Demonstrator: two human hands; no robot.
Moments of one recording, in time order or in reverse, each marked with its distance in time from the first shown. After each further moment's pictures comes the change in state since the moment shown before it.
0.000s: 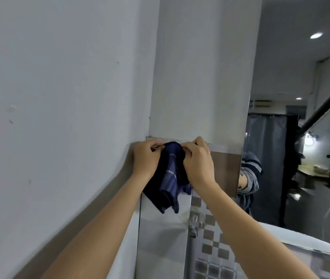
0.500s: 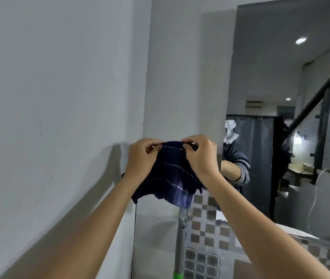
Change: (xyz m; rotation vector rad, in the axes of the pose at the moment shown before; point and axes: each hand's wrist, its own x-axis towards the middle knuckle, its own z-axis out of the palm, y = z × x) left_hand -0.031 0.062 -0.025 0.097 -0.051 0.162; right_hand -0.004 -0.024 -0.073 0.165 0.016 0.073
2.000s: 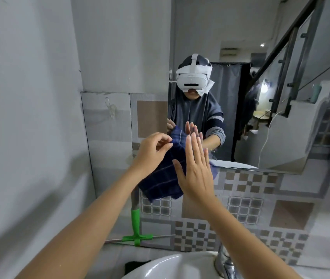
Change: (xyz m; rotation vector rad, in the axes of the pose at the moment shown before) left_hand -0.106 0.043 0.130 -0.122 -0.406 -0.023; right_hand -0.149 0.129 -0.077 -0.483 -0.140 -0.007
